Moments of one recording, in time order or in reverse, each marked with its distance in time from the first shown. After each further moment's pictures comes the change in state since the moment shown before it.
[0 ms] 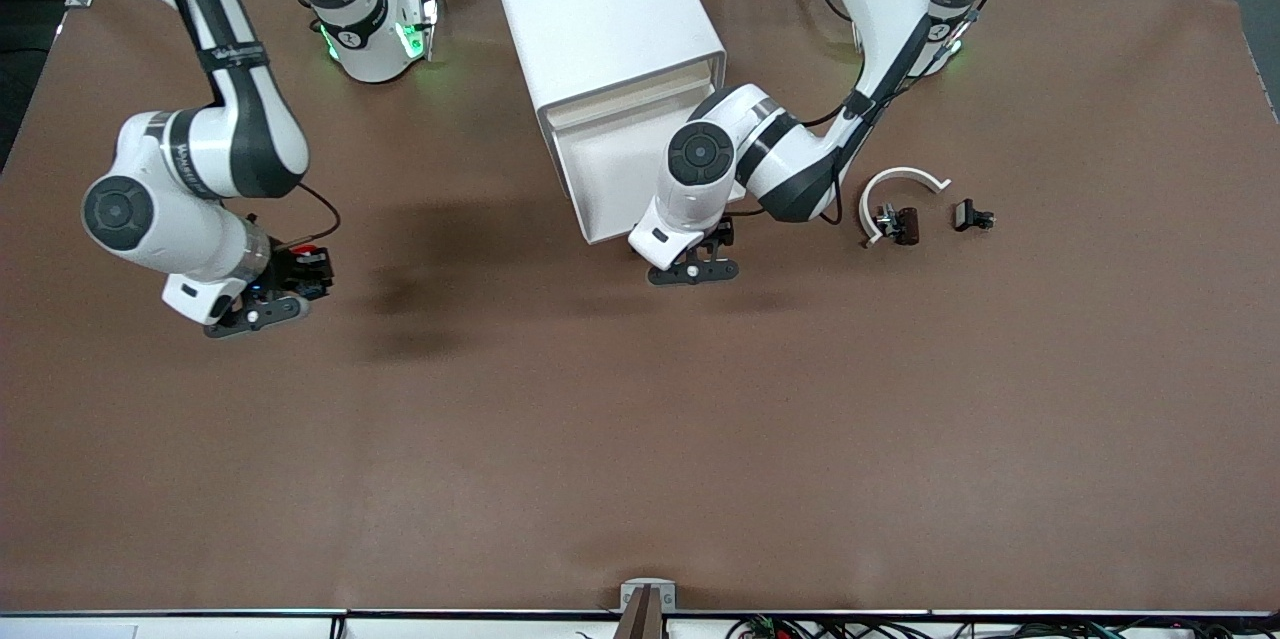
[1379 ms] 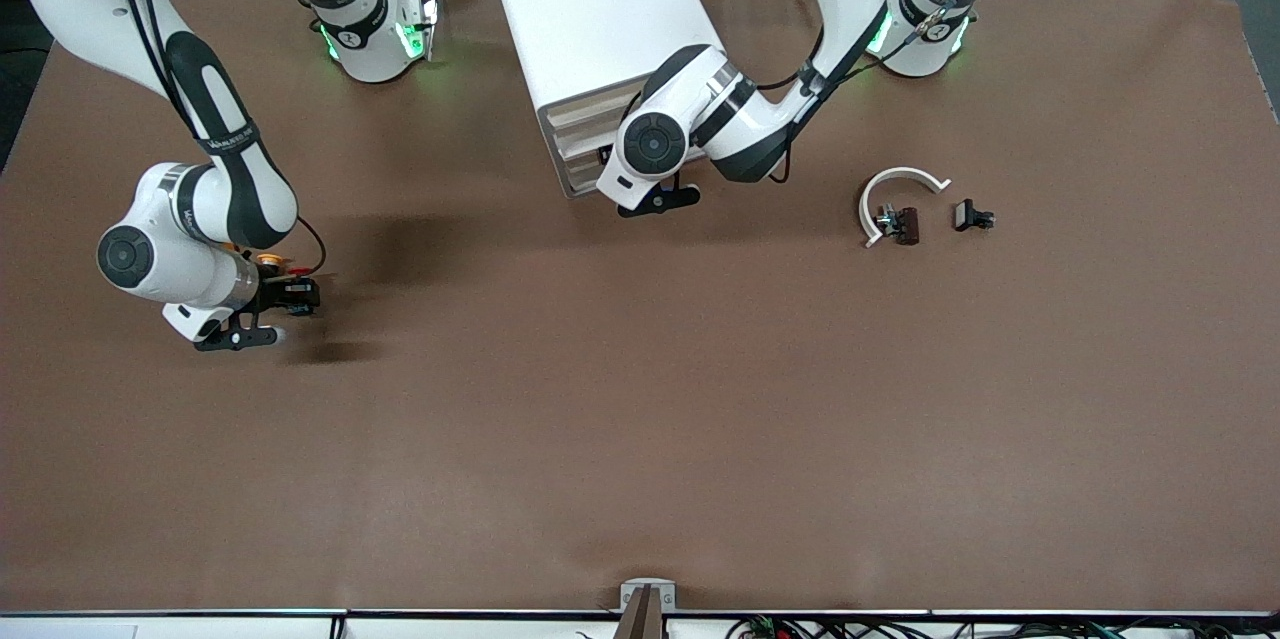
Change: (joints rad) left arm -0.038 0.010 -0.107 -0.010 -0.307 -0.247 -0.107; right arm -0.108 0.210 0.024 -0.018 0.015 0.202 0.046
